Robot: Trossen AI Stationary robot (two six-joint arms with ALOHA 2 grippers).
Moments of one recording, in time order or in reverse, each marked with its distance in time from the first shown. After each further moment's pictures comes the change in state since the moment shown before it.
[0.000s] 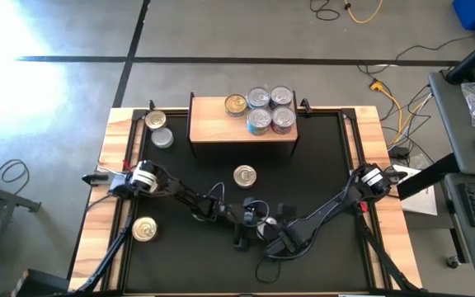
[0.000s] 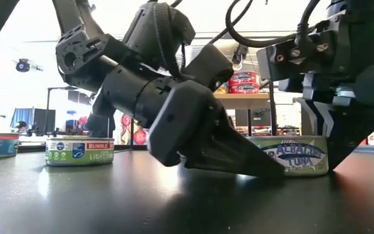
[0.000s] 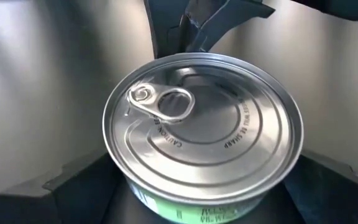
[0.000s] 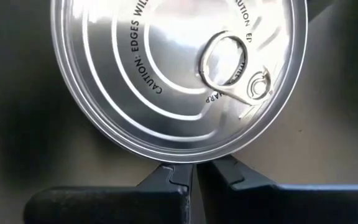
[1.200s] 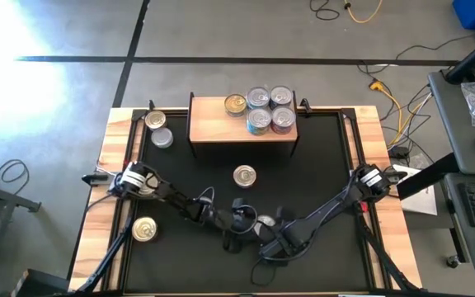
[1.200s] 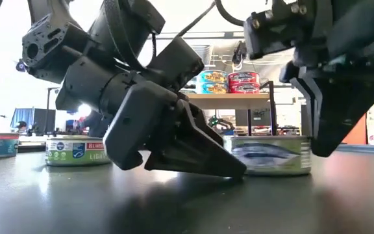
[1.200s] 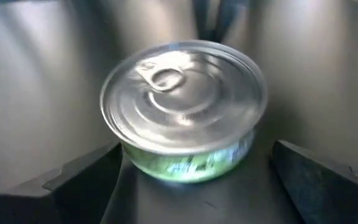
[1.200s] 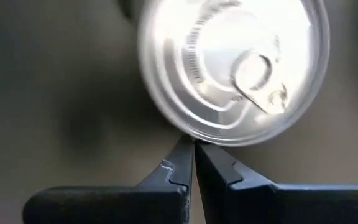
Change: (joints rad) left arm -0.088 -0.139 -0.152 0.029 -0.141 -0.009; right arm 0.010 0.002 0.104 -0.046 -0.092 0.157
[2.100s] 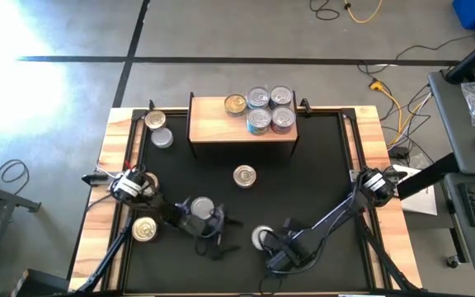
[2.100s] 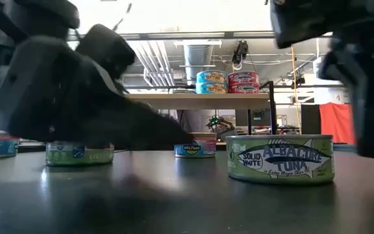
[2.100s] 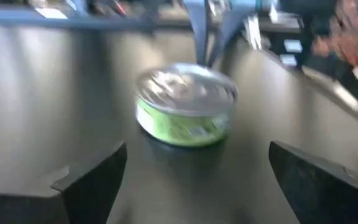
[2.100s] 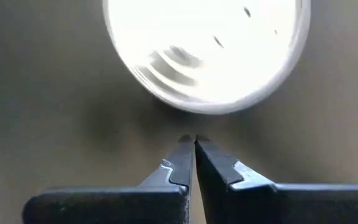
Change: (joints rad) left arm -0.124 0.007 -0.266 0.521 -0.114 -0.163; right arm 0.087 0.000 0.014 0.043 -0.043 0.273
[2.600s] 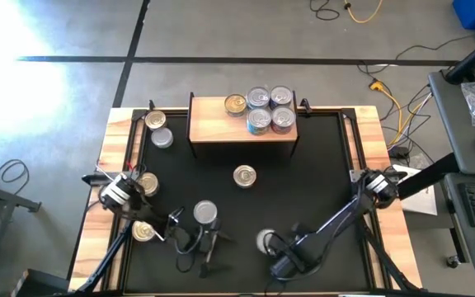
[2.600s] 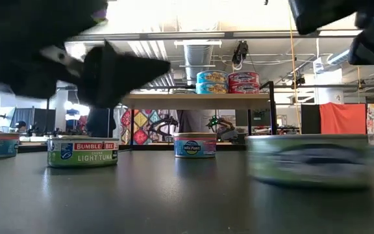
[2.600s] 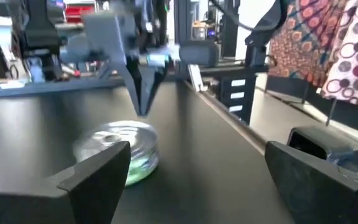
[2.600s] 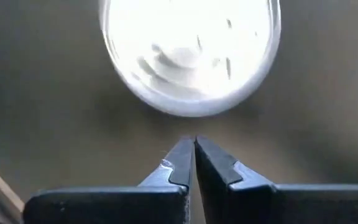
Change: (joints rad) left arm -0.179 -0.034 0.004 0.146 -0.089 0.141; right arm 0.054 0.000 0.058 -0.113 -0.043 0.202
